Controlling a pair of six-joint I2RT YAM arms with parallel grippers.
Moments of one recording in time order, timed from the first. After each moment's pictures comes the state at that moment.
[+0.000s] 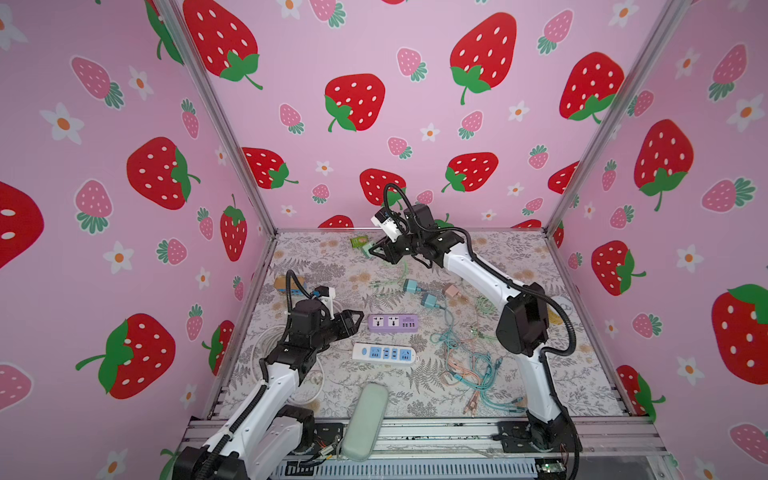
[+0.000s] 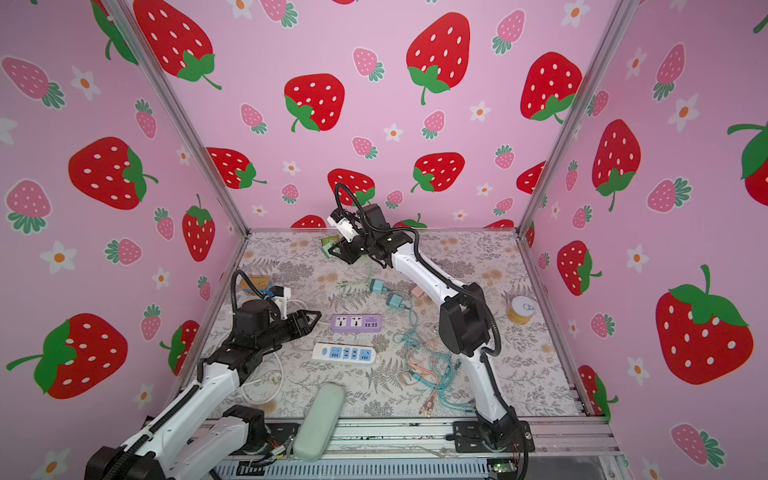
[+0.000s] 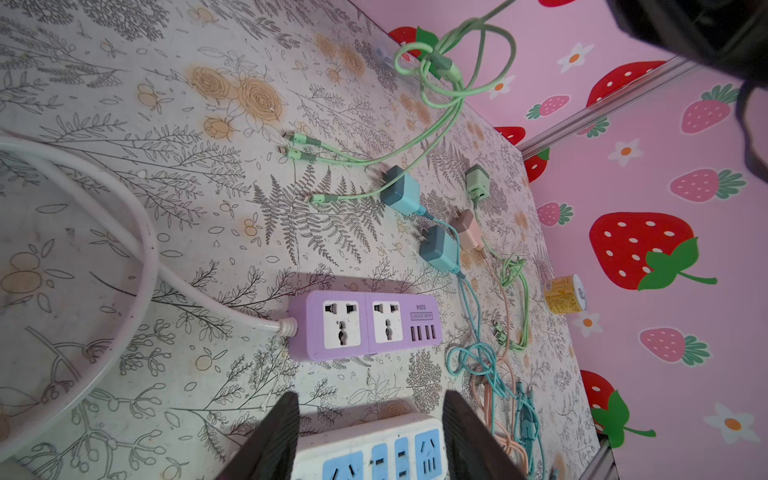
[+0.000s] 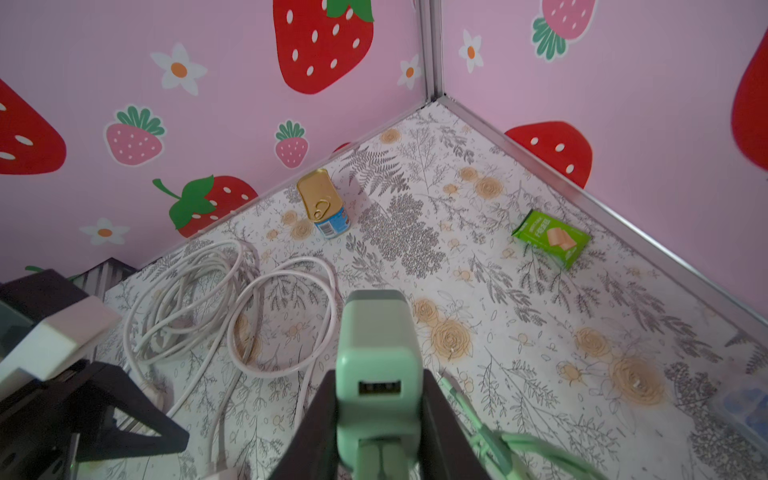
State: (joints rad) left arm -0.18 0.93 0.47 -0.14 0.39 -0.57; right arm 0.76 2.21 2.12 -0.49 -0.51 -0.09
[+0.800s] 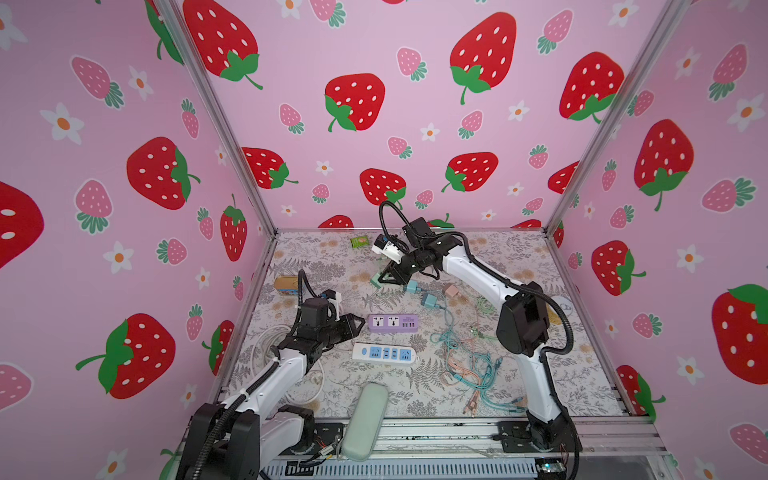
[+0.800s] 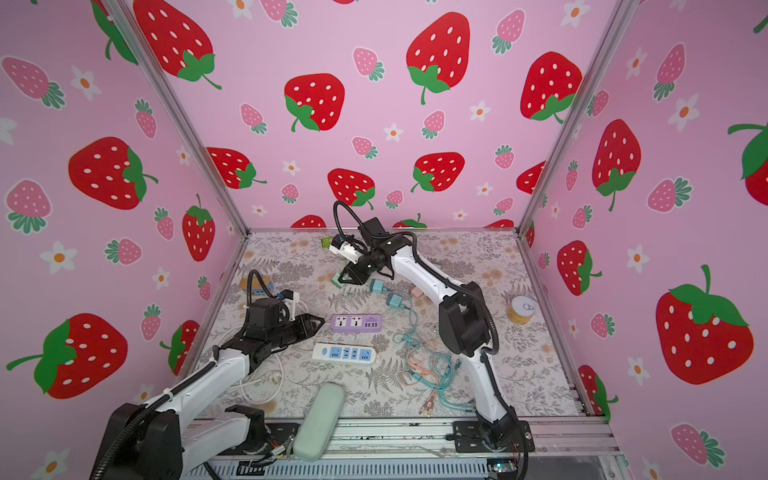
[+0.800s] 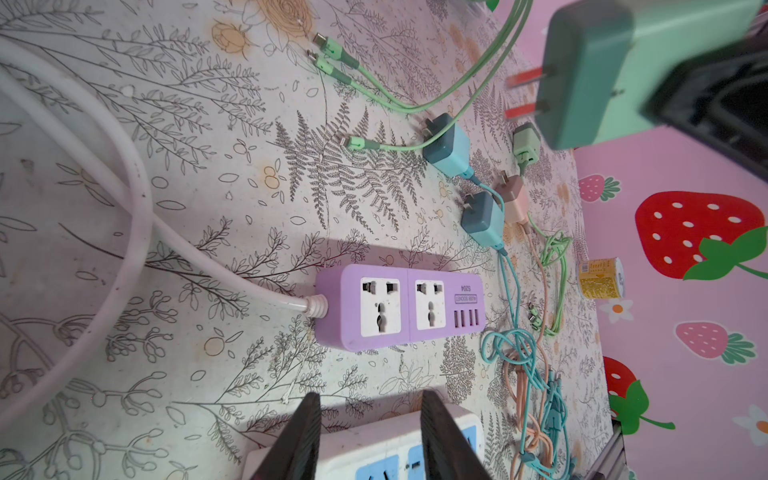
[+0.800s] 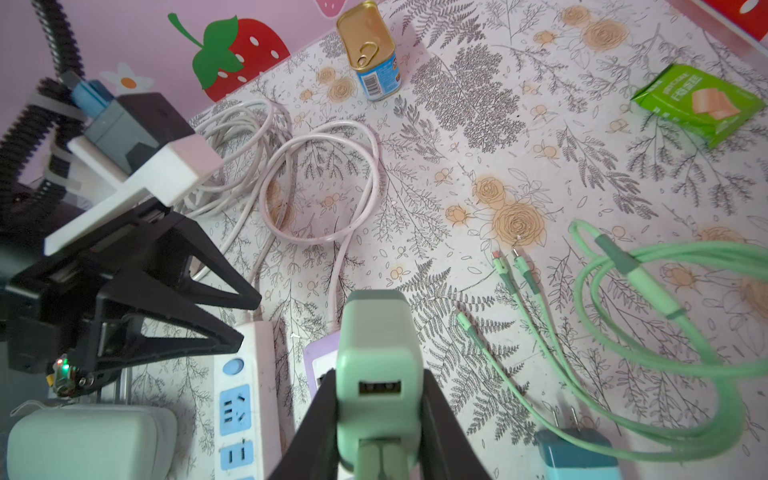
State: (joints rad) left arm -0.18 1.12 0.47 -0.07 0.42 -0.55; right arm 0.76 2.21 2.07 -0.79 -0.60 -0.32
